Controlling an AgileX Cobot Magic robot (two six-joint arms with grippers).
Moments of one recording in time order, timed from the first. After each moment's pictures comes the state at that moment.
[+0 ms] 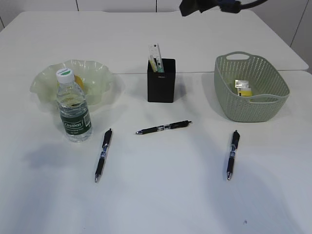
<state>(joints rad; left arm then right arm) 0.04 1.23 -0.97 -0.08 0.97 -0.05 0.24 1.97 -1.97 0.31 0.86 -0.39</state>
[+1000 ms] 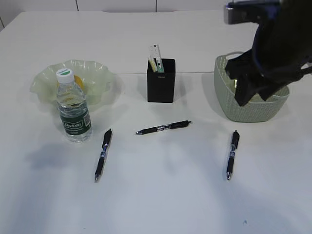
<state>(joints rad) 0.04 1.23 -0.97 -0.11 0.98 -0.05 0.30 1.65 -1.47 0.01 1.24 0.01</state>
